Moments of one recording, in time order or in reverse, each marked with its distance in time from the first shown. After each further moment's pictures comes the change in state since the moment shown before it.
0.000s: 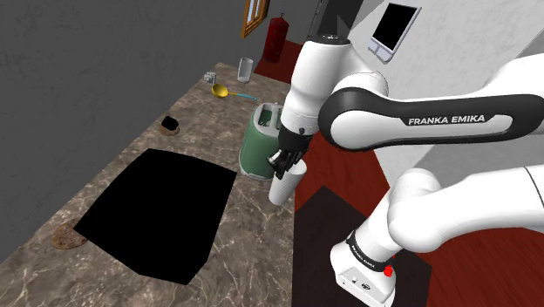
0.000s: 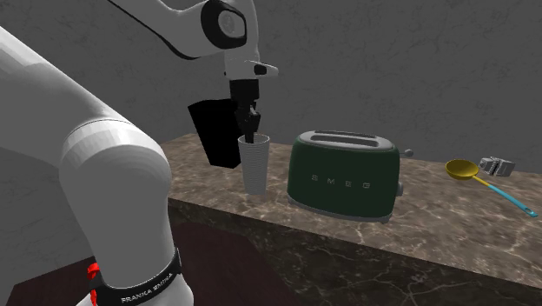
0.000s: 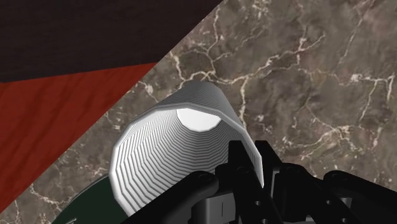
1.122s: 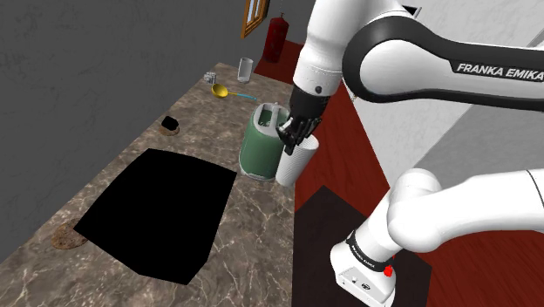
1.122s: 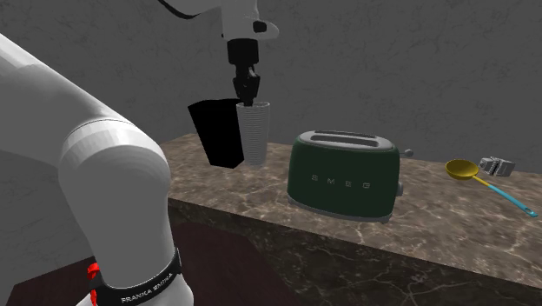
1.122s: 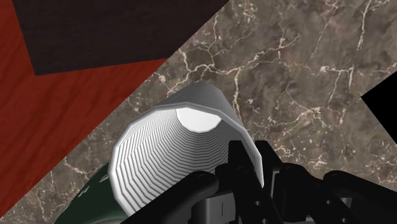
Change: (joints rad) arm -0.012 -0.036 -0.039 0.203 -0.028 -0.239 -0.010
